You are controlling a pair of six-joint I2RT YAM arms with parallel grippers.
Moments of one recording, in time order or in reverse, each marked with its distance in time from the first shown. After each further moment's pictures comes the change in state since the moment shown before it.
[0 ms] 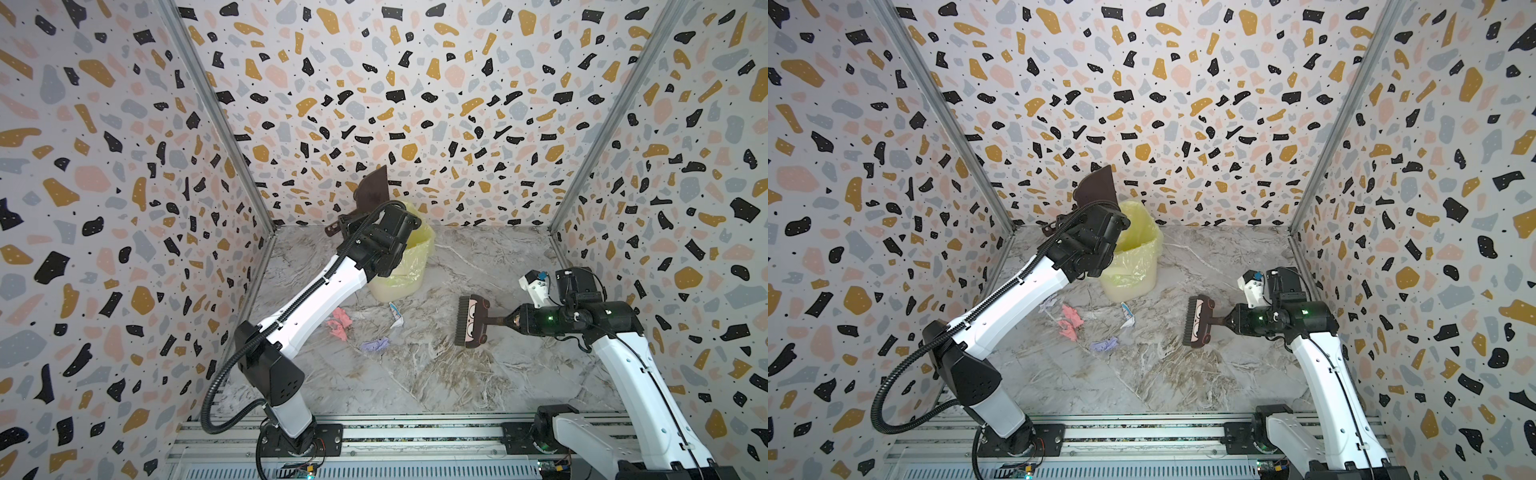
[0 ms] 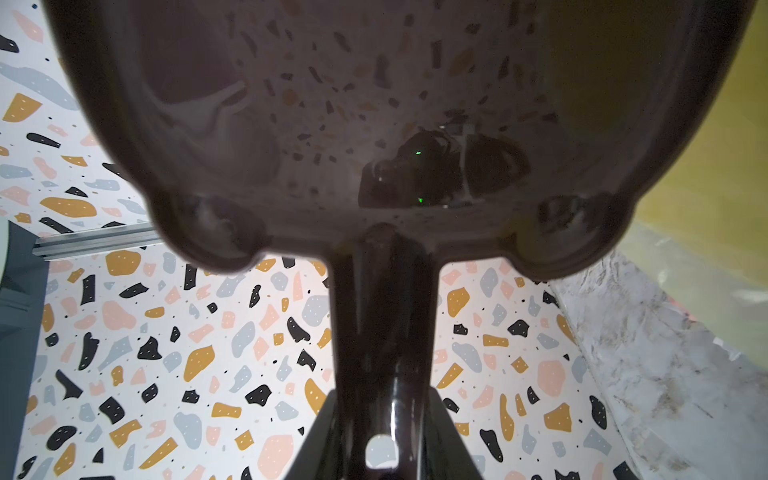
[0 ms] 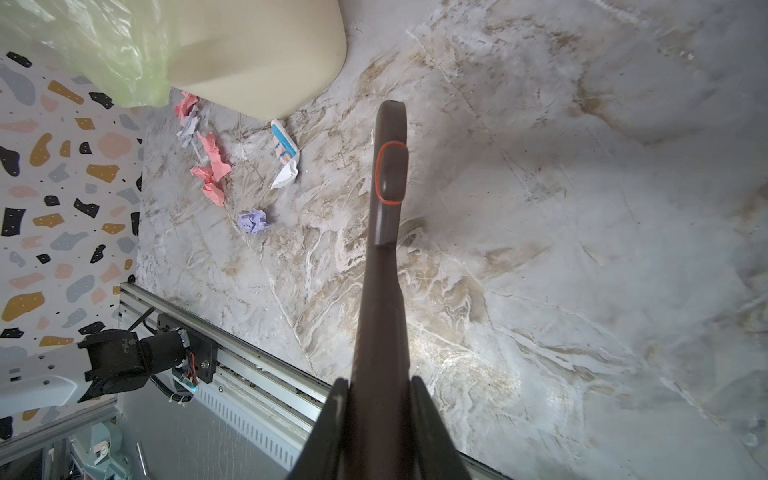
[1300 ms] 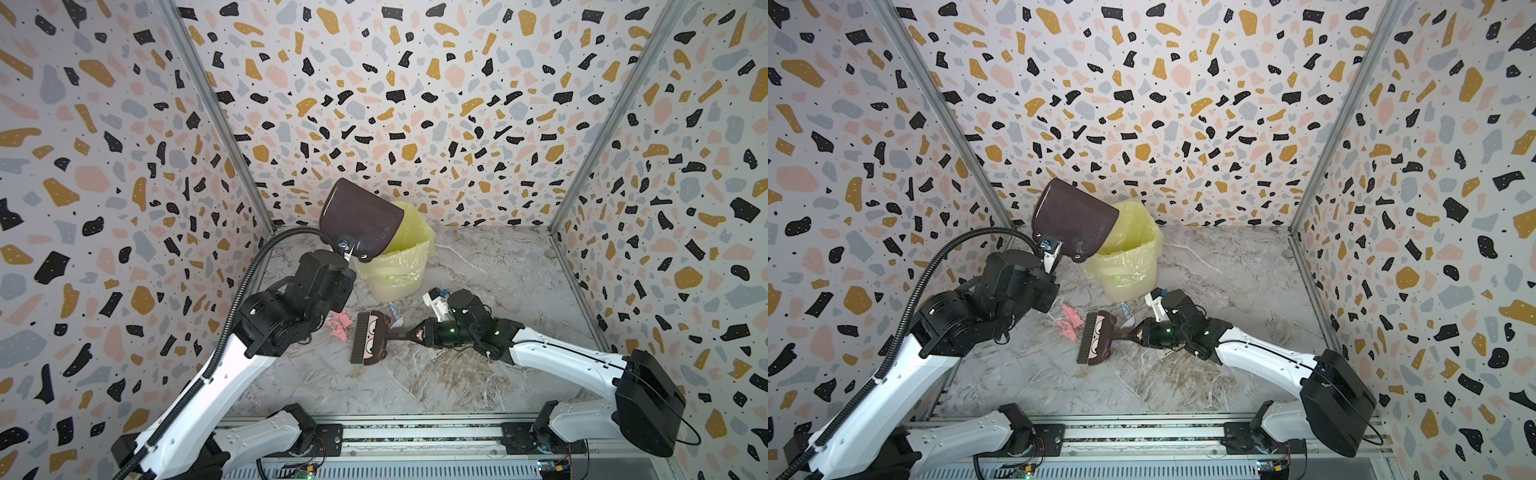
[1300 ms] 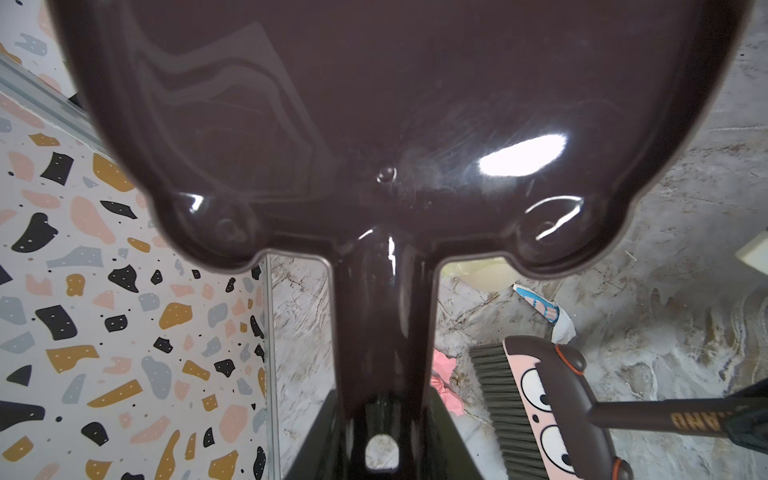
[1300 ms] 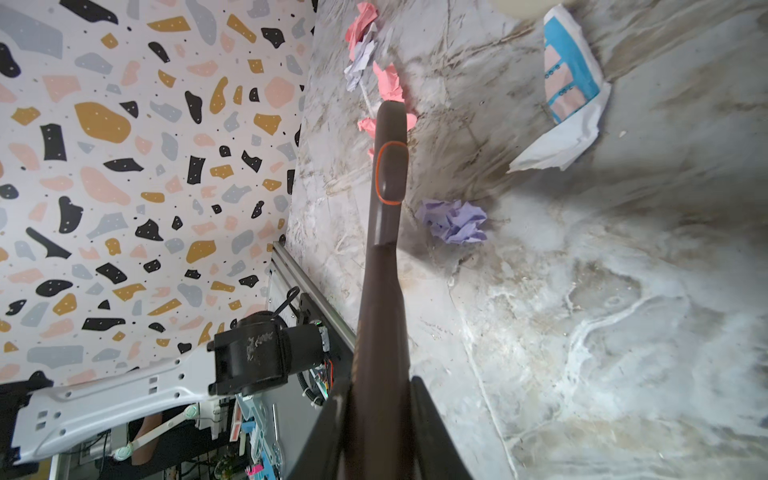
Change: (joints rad) left arm -0.016 -0.614 -0.343 -0.222 0.691 -0.823; right arm 0.729 0.375 -0.277 1.101 0.057 0.759
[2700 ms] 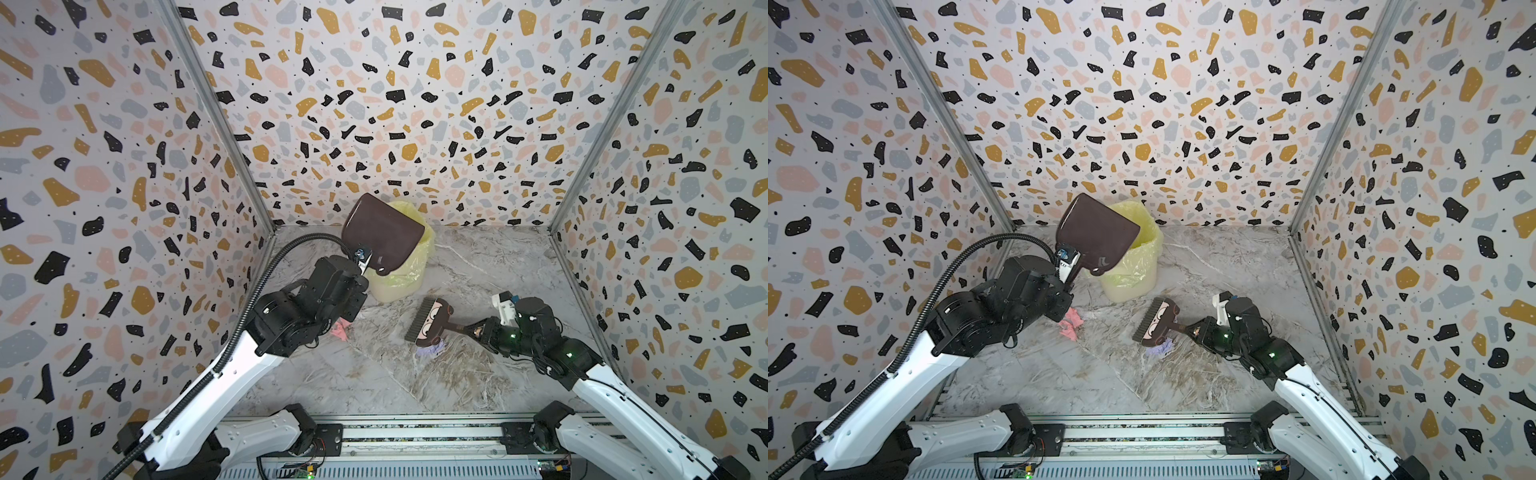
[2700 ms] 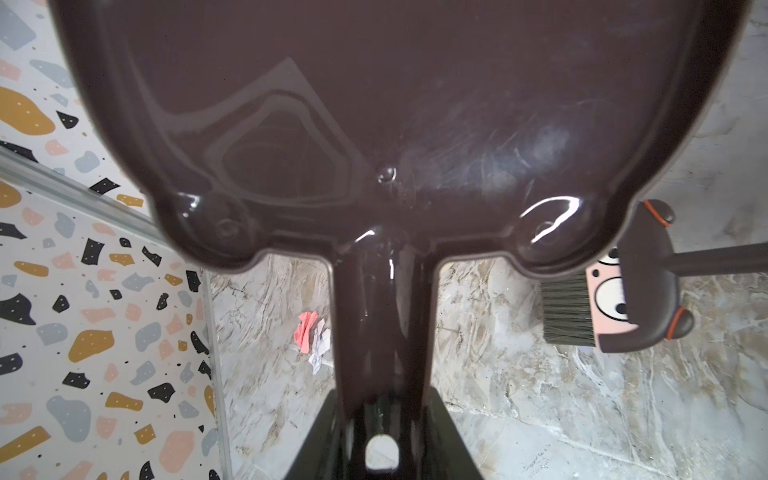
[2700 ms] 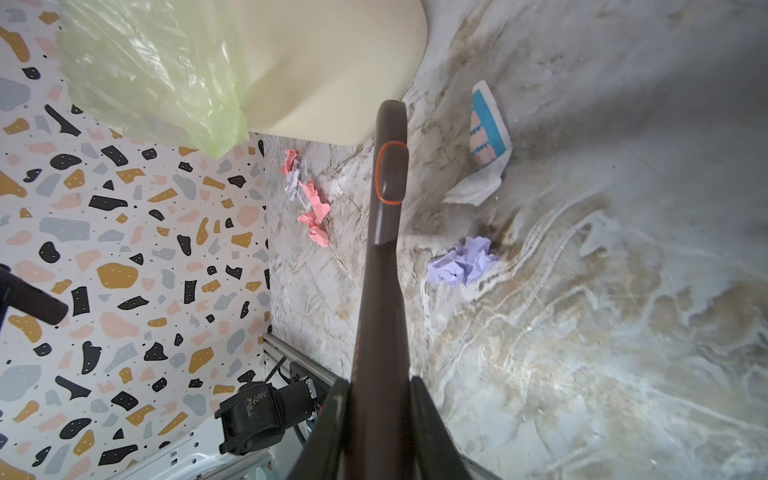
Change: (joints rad) left arm -0.088 0.024 -0.025 -0.007 0.107 -0.040; right arm -0.321 -0.521 -0.140 -0.422 0.056 0.027
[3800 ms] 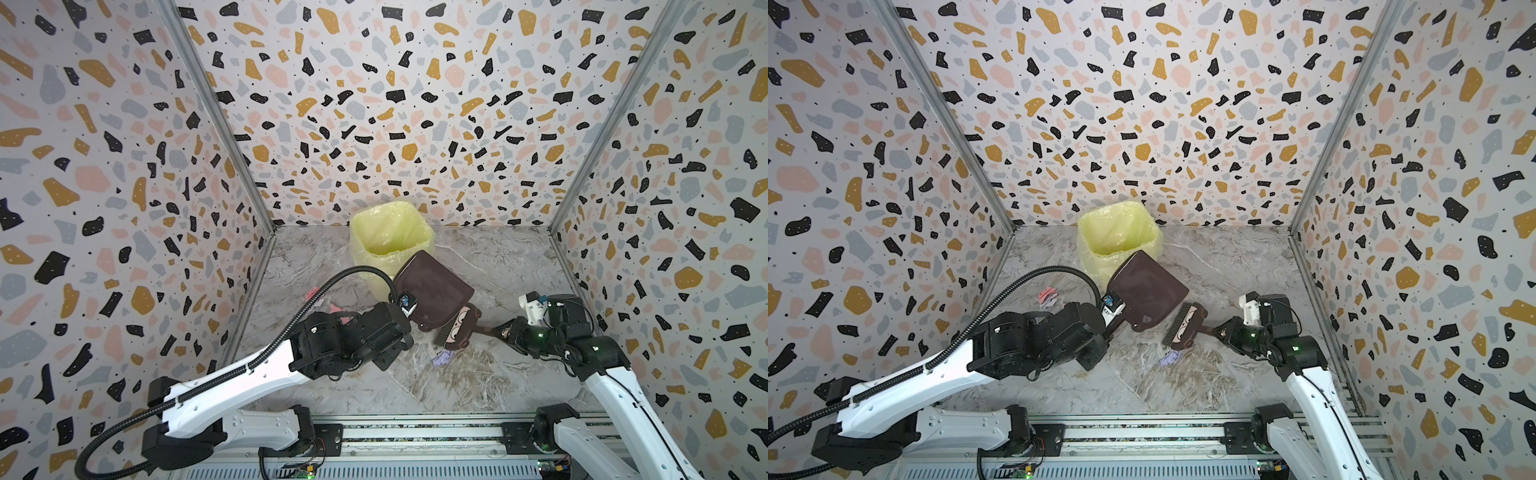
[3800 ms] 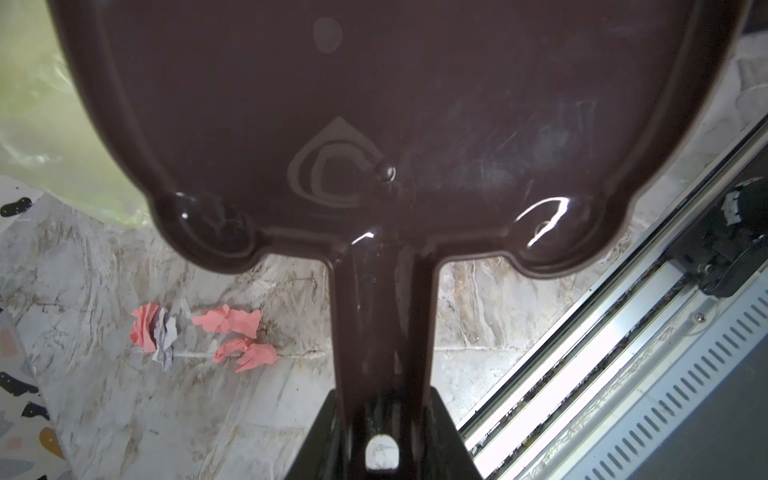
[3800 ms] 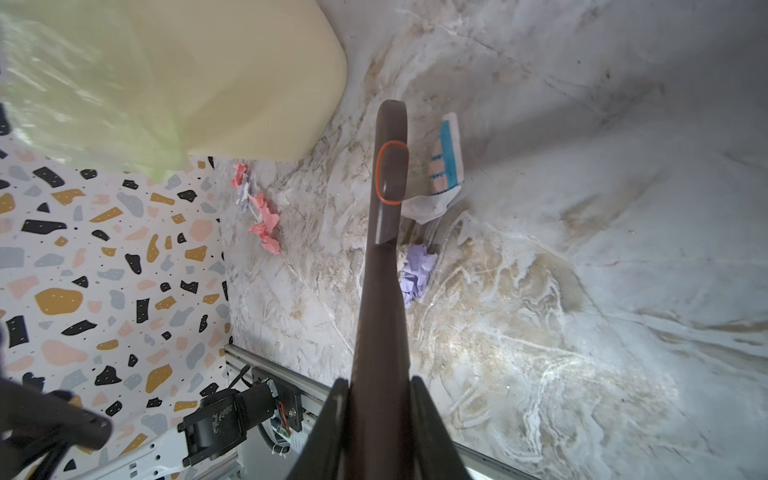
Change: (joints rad) left arm -0.391 0.056 -0.115 -0.100 0.087 -0.310; right arm -0.366 -0.056 0.136 -0.401 -0.165 -0.323
